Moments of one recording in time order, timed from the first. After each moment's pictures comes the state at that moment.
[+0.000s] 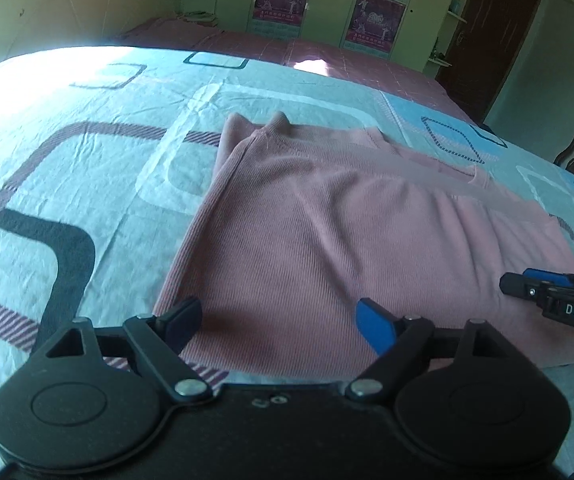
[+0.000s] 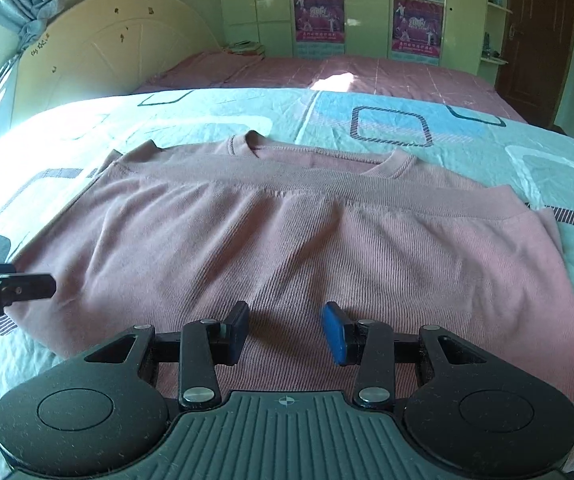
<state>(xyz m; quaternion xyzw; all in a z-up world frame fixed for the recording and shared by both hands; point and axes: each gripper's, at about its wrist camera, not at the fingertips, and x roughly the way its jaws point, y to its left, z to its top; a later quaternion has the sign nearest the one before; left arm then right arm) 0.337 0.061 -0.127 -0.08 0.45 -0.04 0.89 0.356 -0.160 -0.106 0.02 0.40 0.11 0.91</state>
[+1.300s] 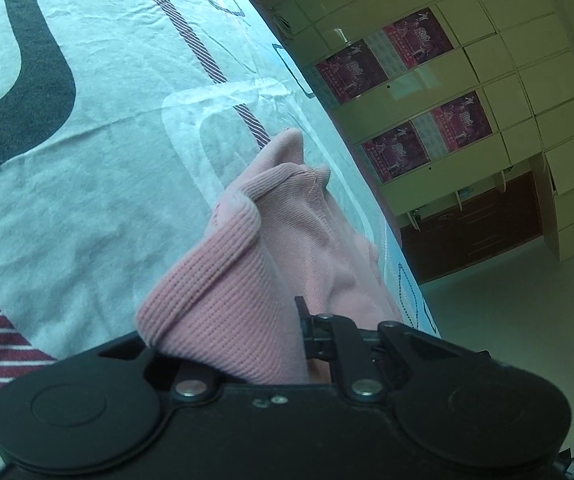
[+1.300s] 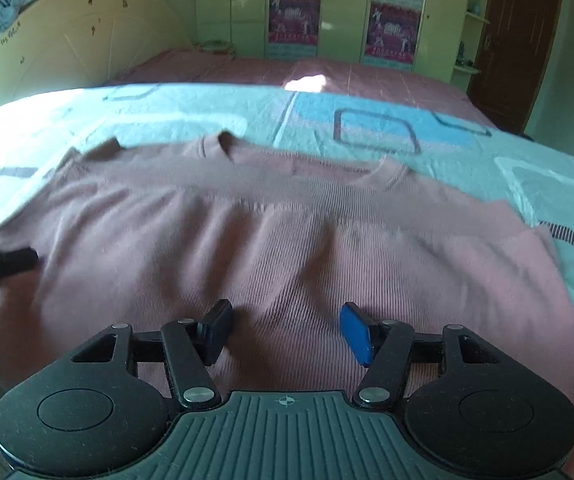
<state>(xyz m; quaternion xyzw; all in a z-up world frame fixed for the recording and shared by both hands) 0.374 0.115 -0.199 -0.45 0.34 -0.04 0.82 0.385 -0.145 -0.137 -0.01 0.40 0.06 0.91</state>
